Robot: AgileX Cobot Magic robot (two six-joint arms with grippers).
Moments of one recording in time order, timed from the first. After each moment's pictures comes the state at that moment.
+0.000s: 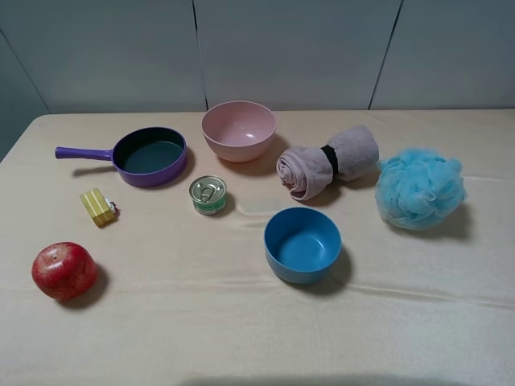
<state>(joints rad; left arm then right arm) -0.05 0.00 -0.50 -0.02 1.07 0.04 0.14 0.38 -0.66 0.11 0.85 0.00</state>
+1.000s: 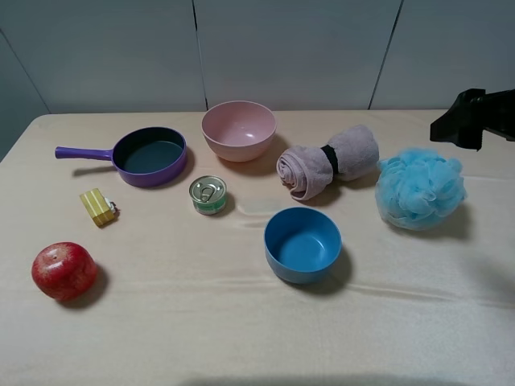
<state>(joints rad) -0.05 0.00 -0.50 -0.02 1.07 0.04 0.14 1.07 -0.67 0.13 0.45 0.00</state>
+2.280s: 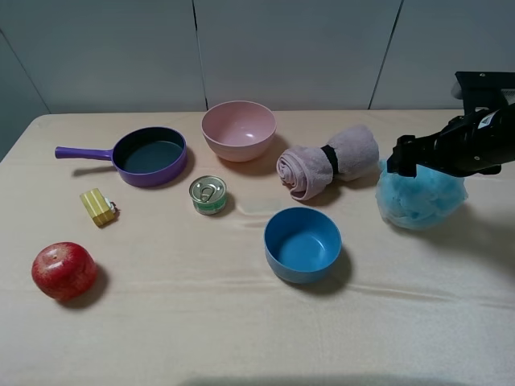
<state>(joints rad) -0.05 0.00 -0.50 -0.02 1.07 0.04 0.14 1.55 -0.67 0.10 0.12 0.00</state>
